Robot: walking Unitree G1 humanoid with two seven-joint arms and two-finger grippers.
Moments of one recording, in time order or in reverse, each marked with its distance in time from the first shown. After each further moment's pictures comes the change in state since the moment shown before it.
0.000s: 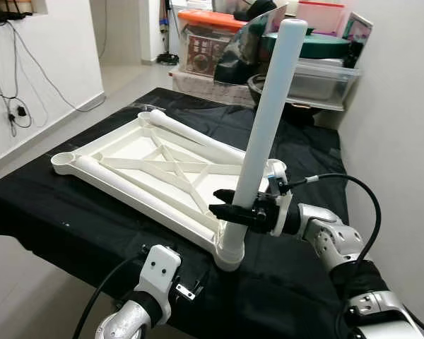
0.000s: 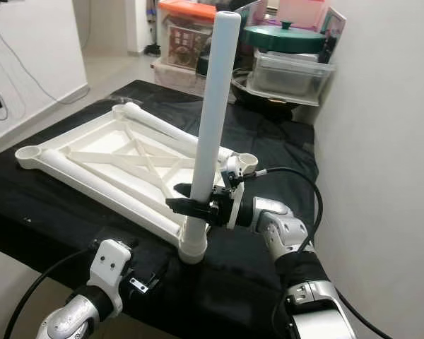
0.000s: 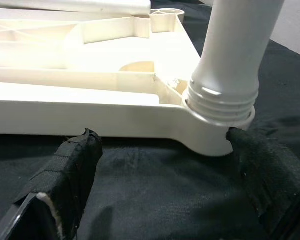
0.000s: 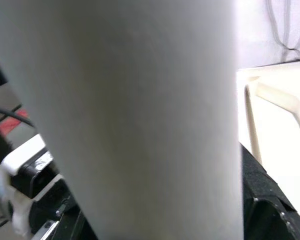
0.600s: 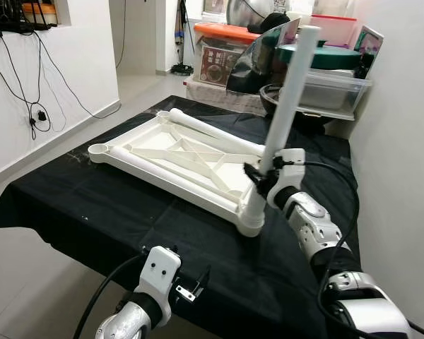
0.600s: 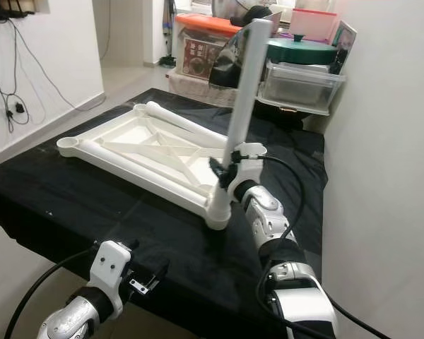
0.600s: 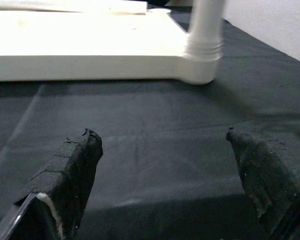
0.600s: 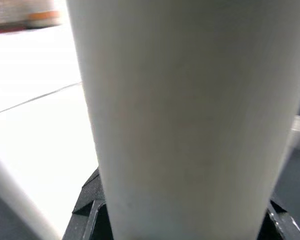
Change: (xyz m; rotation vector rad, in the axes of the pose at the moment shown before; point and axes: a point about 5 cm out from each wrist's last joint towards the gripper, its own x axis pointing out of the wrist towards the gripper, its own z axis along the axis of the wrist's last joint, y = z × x) left arm 0.000 -0.001 0.000 -0.002 0.001 -0.003; right arm -0.049 -0.065 0.001 -0.091 -0.176 -1.373
